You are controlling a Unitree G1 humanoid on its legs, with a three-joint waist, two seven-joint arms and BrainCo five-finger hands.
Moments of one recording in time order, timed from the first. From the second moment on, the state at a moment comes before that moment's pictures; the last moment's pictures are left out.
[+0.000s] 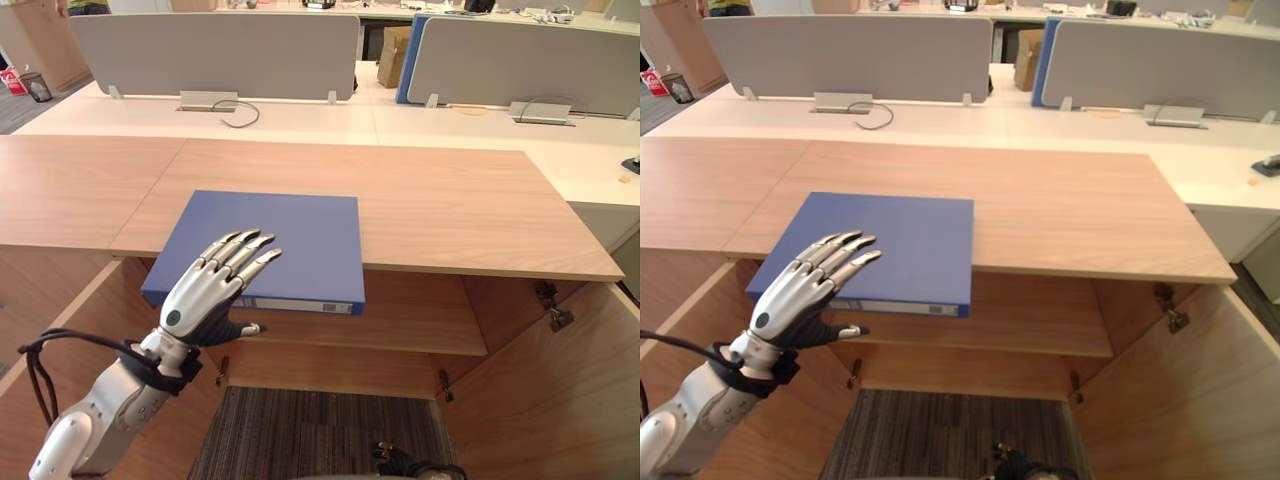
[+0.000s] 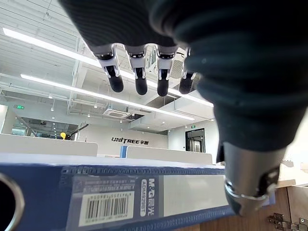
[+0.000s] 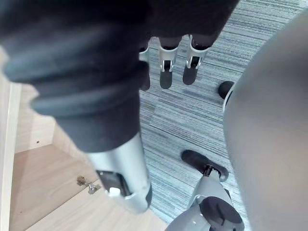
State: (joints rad) left arm 0.22 0.72 -0.01 -0.50 0.78 -0.36 0.19; right arm -0.01 -0.07 0.22 1.21 -0.06 -0.04 0.13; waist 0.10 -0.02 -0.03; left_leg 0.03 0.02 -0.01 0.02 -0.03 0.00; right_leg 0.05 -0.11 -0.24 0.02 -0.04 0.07
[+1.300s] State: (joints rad) left arm 0.13 0.67 0.04 -0.13 0.91 -0.23 0.28; right arm 0.03 -0.10 0.10 1.13 -0.14 -0.04 0.11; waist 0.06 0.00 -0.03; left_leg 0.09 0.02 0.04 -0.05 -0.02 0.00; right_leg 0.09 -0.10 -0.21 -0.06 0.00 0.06
